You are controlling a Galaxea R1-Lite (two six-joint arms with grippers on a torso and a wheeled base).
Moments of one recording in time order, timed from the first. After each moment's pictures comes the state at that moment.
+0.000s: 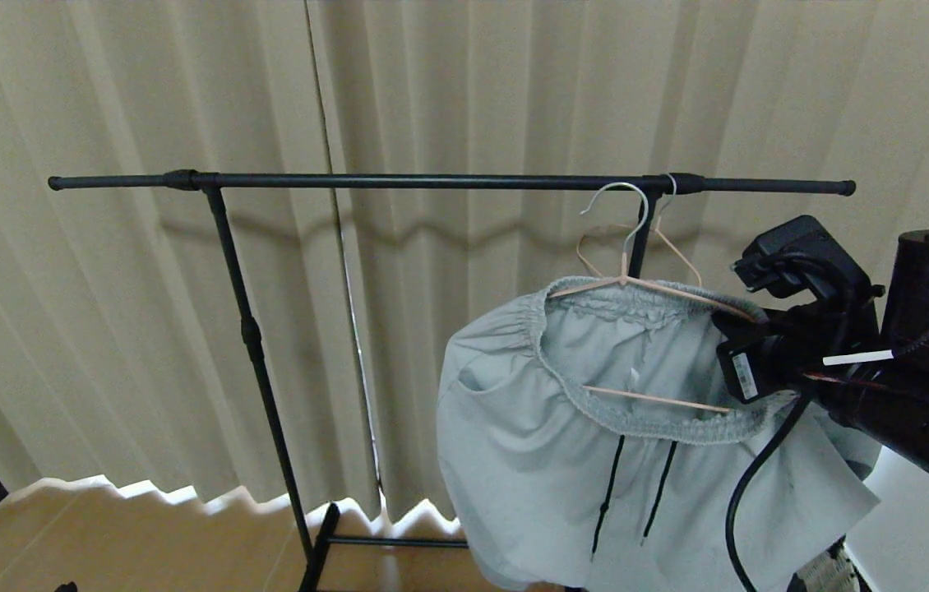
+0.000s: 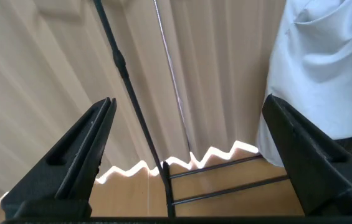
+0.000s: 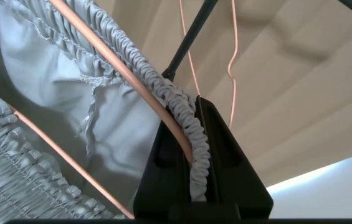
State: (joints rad) left arm -0.21 0.42 -0.08 -0.29 0.05 0.21; right arm 0.49 1.50 -0.71 -0.50 -0.46 -0.26
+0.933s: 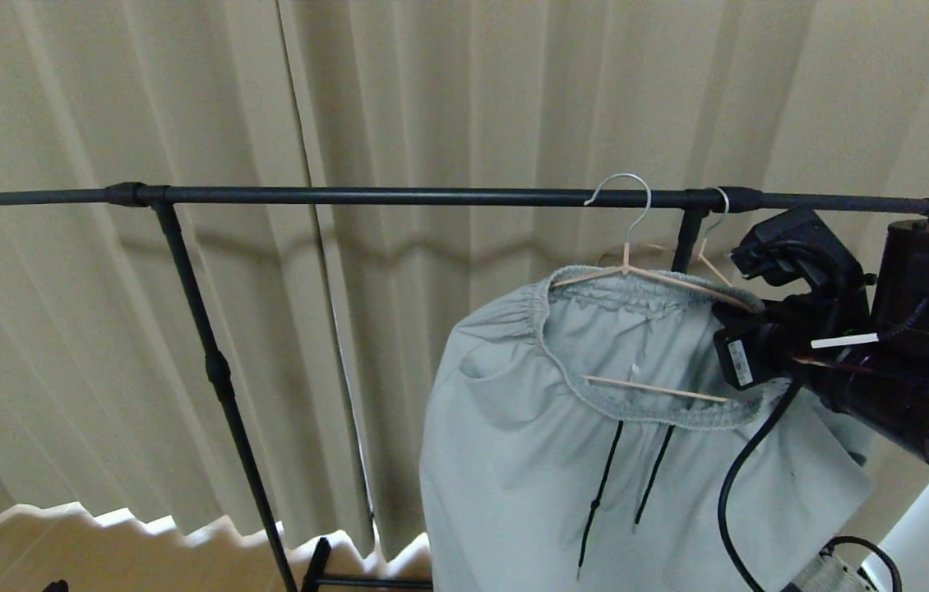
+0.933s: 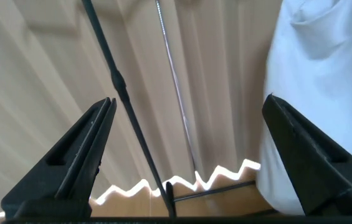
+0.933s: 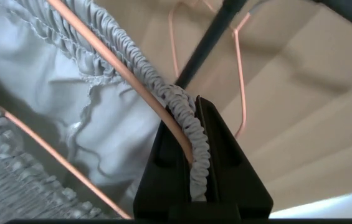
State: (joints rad) left arm -0.21 0.40 -0.09 -0.28 0.05 0.21; right arm 0.48 1.52 -0.74 -0.50 -0.47 -0.26
